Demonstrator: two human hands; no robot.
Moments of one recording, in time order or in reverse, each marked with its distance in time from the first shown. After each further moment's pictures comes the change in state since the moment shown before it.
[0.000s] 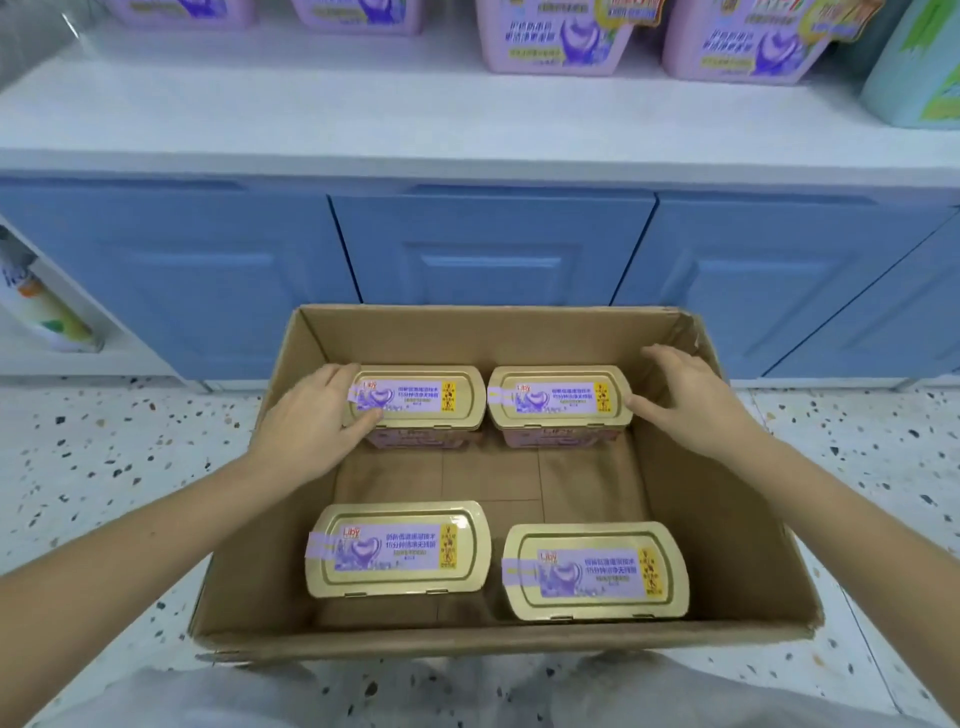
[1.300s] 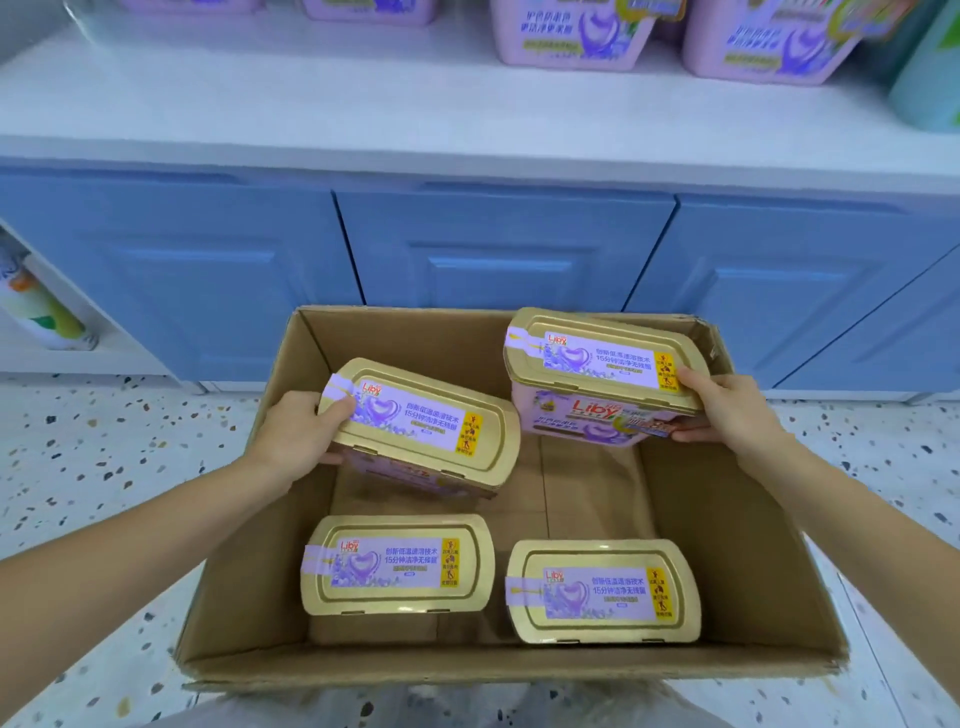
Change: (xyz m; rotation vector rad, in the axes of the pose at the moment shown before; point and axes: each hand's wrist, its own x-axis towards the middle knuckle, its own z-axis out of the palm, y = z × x) left_hand 0.009 -0.012 0.012 -0.822 -0.055 -0.528; right_hand 0.017 0.017 0.006 0.891 0.043 0.522
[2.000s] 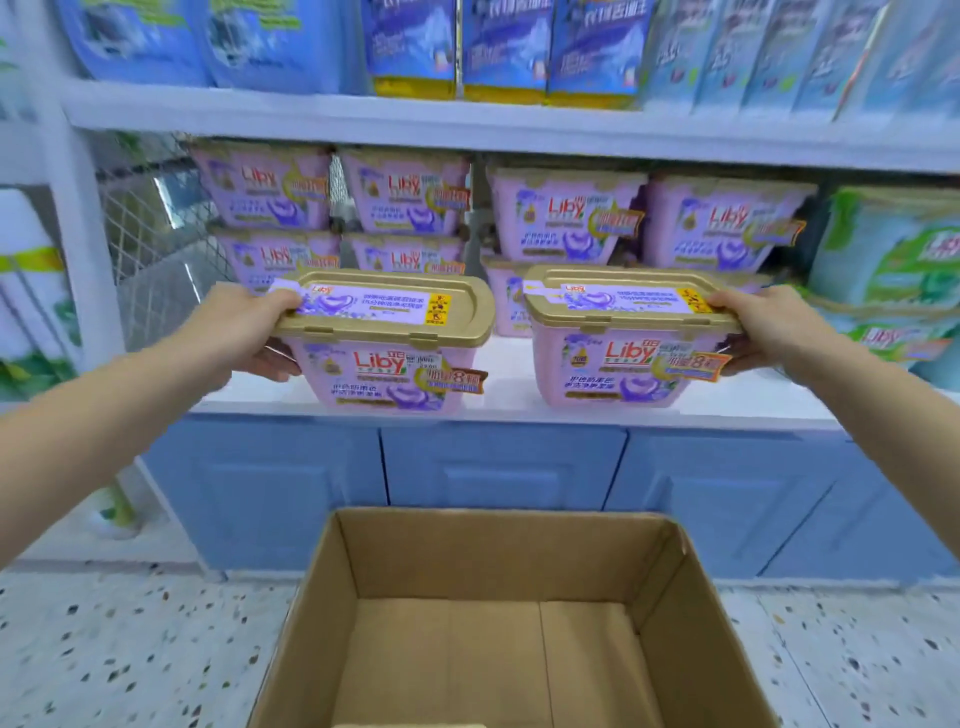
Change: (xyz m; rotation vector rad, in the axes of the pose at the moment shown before) left_hand -0.024 0.244 -0.166 -0.175 0.231 0.306; right_hand -0.031 -0.267 -0.095 0.018 0.156 -0.404
